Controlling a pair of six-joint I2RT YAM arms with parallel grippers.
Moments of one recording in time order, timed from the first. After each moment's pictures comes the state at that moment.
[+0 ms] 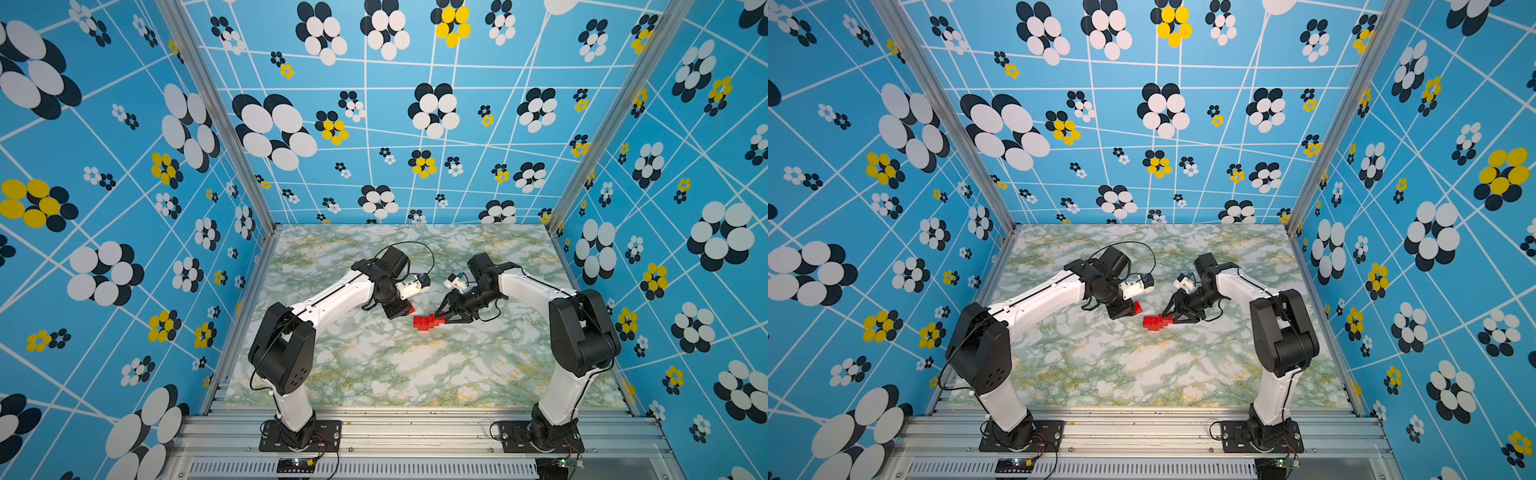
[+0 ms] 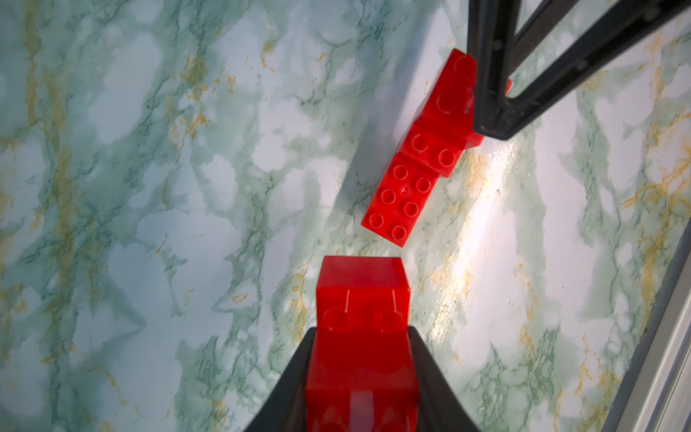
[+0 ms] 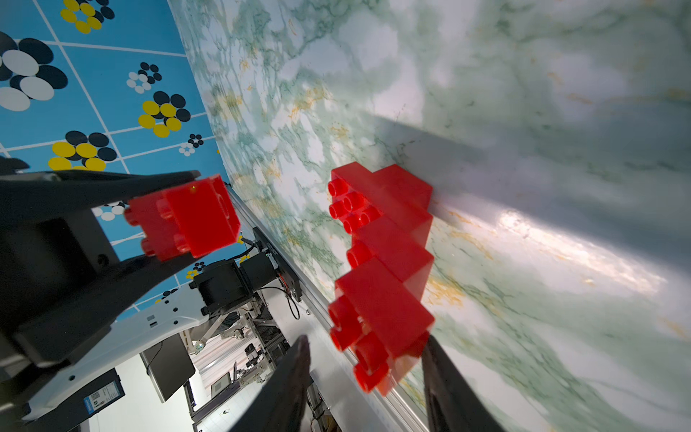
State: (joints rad) left arm -0.62 1.76 1.39 -0.83 0.24 0.56; right arm 0.32 1.84 1.23 -0.83 -0.82 0.27
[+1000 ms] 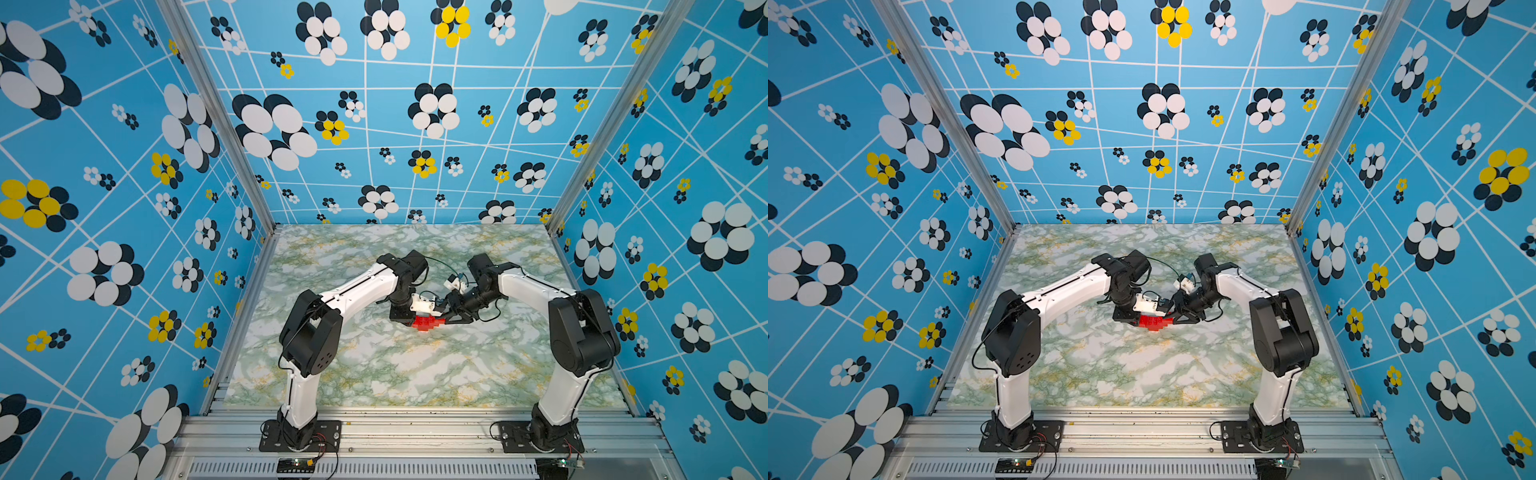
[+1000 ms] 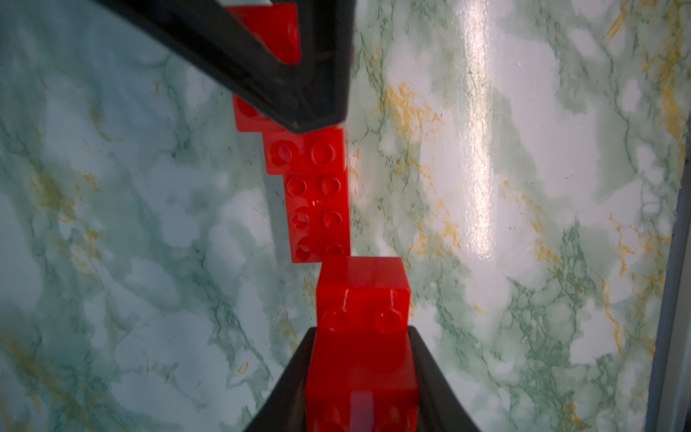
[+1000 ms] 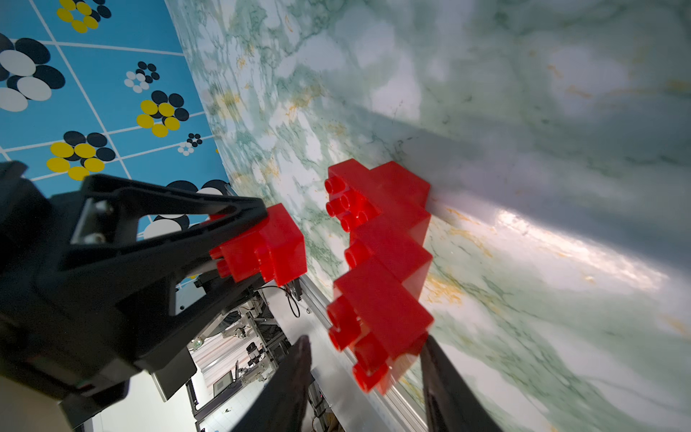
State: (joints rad) left arm -0.70 1.98 1.64 -1.09 0.20 1.00; right arm 0.32 1.84 1.23 -0.83 -0.82 0.27
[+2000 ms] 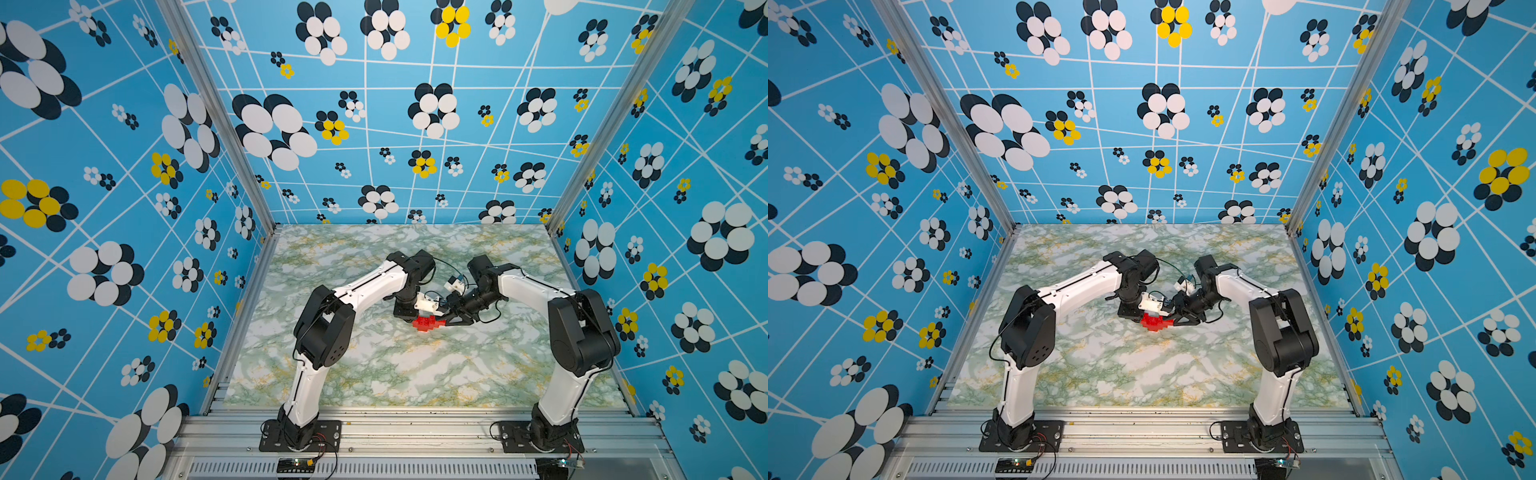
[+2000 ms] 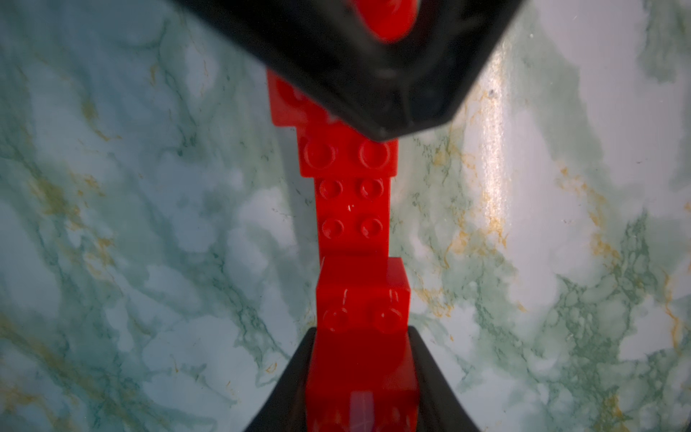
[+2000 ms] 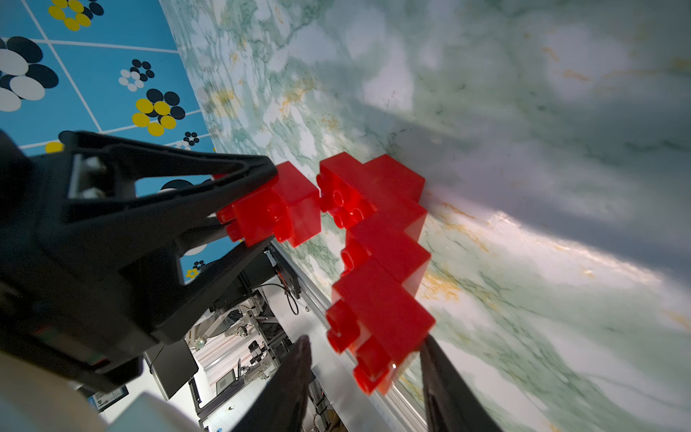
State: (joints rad) left arm -0.72 2.07 1.73 -1.12 0.11 1.02; right arm 0.32 1.84 1.22 -0.83 -0.82 0.27
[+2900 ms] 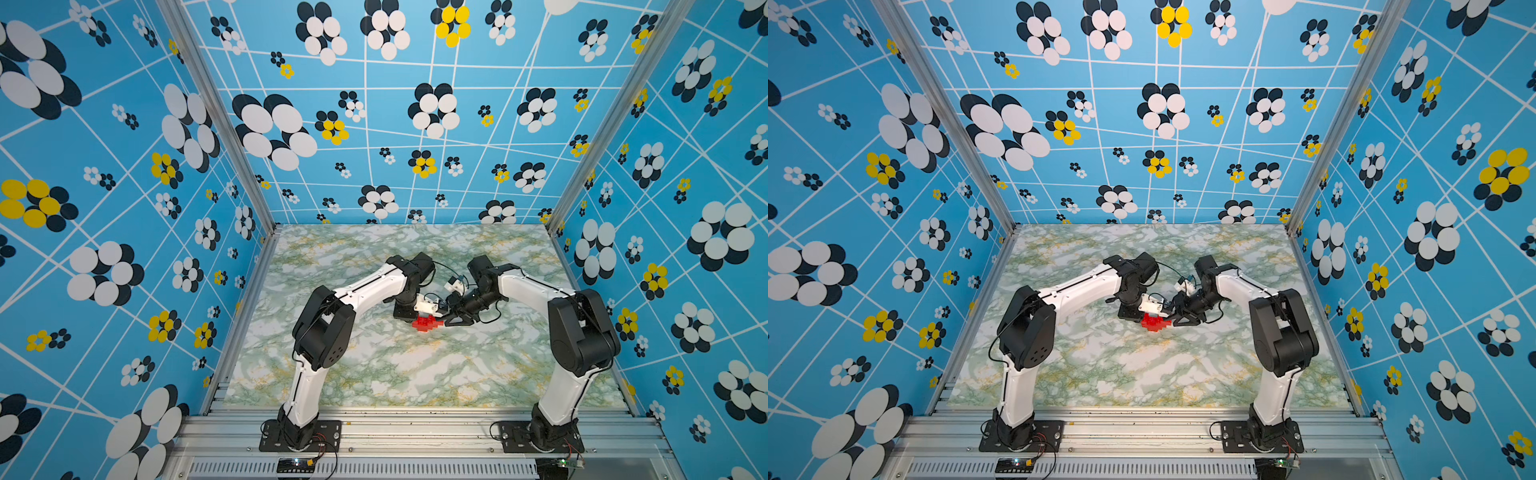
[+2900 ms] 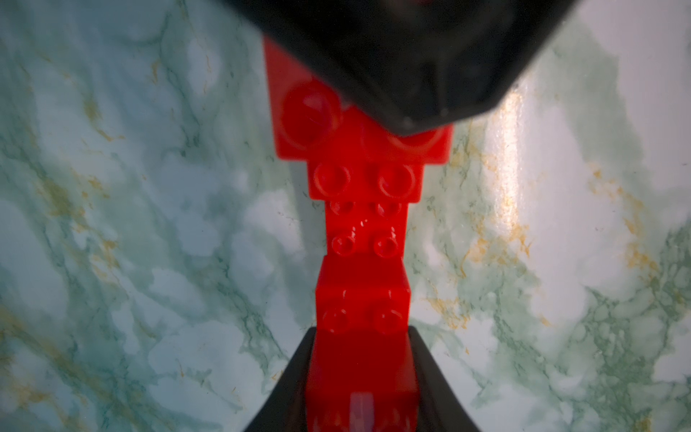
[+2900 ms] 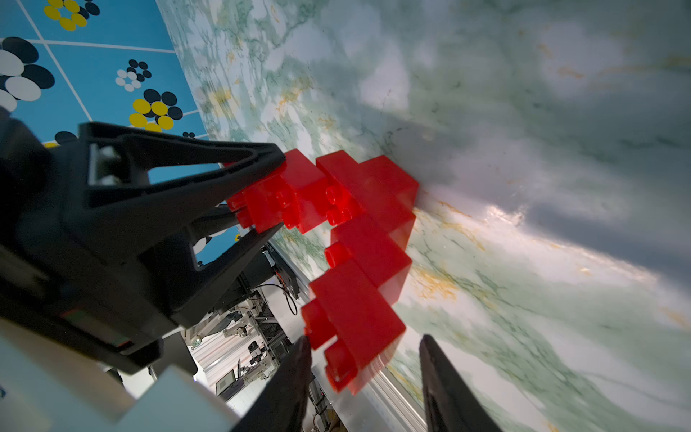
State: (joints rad) left arm -0.72 2.06 1.68 -1.05 0.08 1.02; right arm 0.32 1.84 1.22 -0.83 -0.81 0.27
